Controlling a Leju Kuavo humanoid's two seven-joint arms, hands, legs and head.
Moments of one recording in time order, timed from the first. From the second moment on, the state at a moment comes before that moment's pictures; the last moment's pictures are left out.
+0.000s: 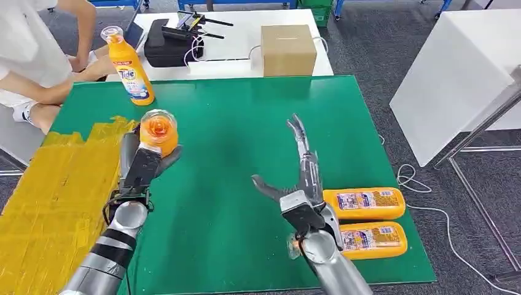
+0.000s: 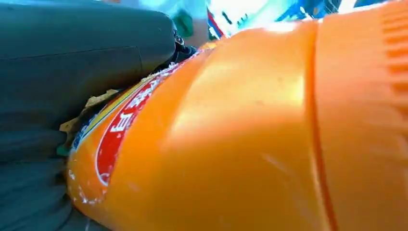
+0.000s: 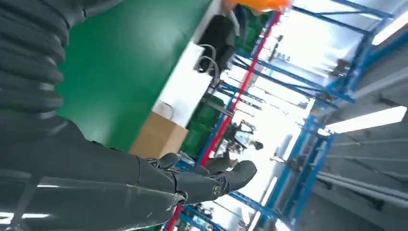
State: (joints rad) left arm -0.38 -0.02 -0.24 -1.17 -0.53 0.54 -0.24; right arm -0.21 0.13 0.47 -1.41 0.29 -0.33 -0.43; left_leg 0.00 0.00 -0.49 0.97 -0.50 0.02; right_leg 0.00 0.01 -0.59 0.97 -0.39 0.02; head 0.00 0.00
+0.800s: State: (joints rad) left arm -0.49 0.09 -0.18 -0.78 -1.48 0.54 0.24; right arm -0.01 0.04 0.26 -1.70 -0.09 0.07 -0.39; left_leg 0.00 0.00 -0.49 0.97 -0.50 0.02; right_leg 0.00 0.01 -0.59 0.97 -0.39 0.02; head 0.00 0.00
